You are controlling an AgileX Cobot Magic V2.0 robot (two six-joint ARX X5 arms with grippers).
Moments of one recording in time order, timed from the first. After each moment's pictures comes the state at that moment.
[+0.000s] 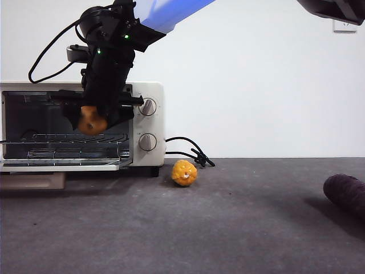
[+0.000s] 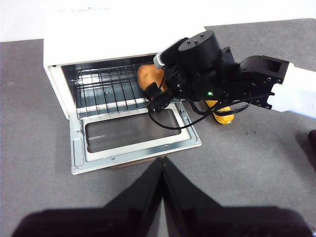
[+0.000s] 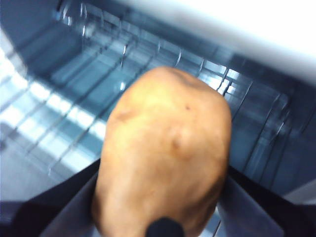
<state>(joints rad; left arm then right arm) -0.17 0.76 1.55 -1.32 0.04 -0.06 0.83 2.60 2.50 -0.47 0.21 0.05</state>
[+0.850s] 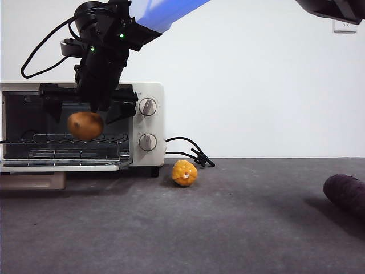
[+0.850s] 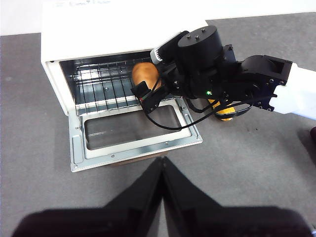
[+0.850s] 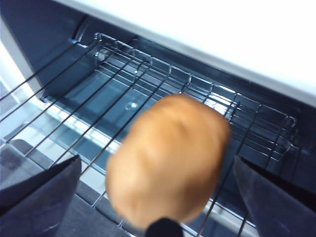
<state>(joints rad) -0.17 0.78 1.55 -1.32 0.04 -0.06 0.83 2.60 2.50 -0.42 0.21 0.05</state>
